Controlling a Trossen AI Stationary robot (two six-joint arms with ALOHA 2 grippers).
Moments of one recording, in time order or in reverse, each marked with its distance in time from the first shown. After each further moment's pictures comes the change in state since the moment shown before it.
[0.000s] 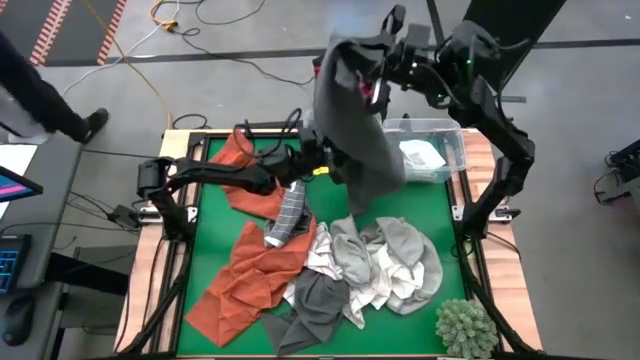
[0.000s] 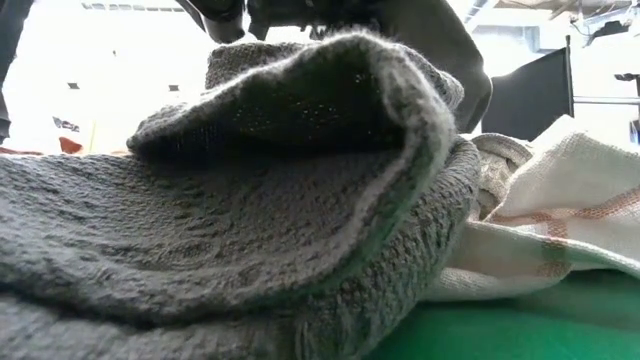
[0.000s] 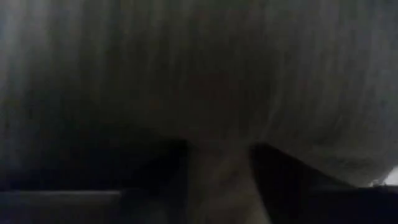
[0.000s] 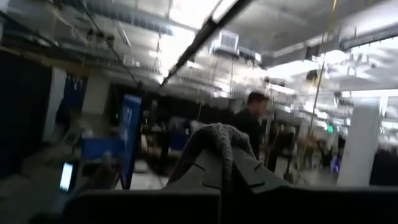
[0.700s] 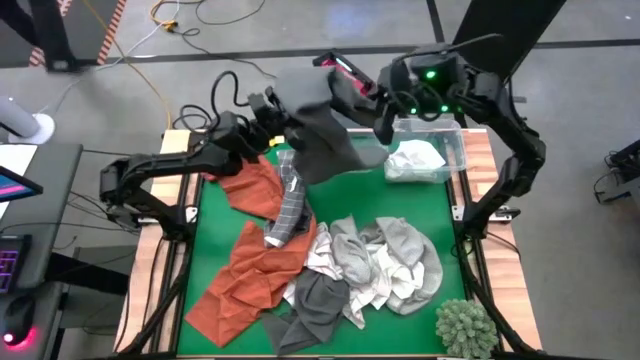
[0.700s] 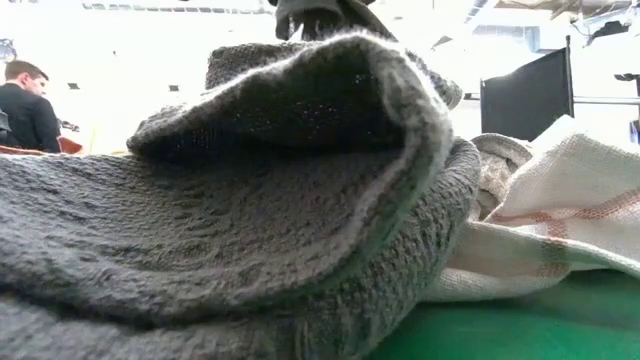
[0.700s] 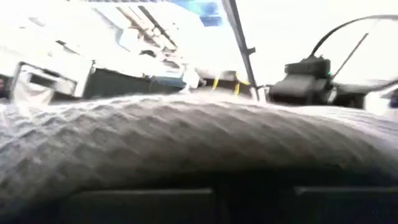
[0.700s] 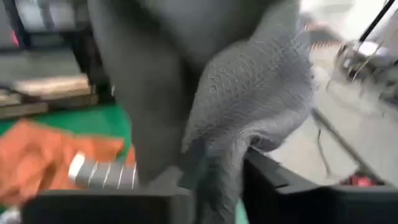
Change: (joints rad) left arm 0.110 -0.288 0.000 -0.112 0.066 0.055; right arm -0.030 -0.052 -0.042 -0.873 0.157 0.063
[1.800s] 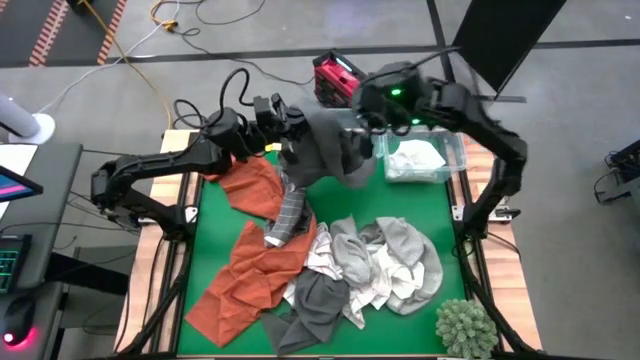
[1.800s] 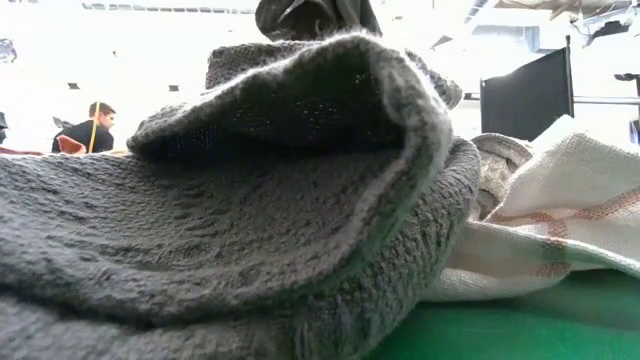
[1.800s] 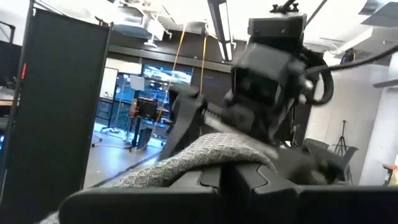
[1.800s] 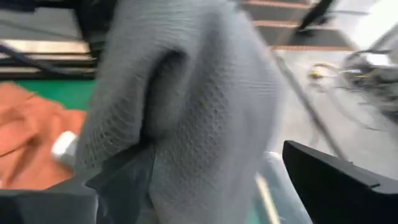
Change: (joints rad) left arm 0.004 -0.078 0.000 -0.276 0.166 -0.068; right arm 0.057 0.088 -0.034 0.064 0.027 -0.112
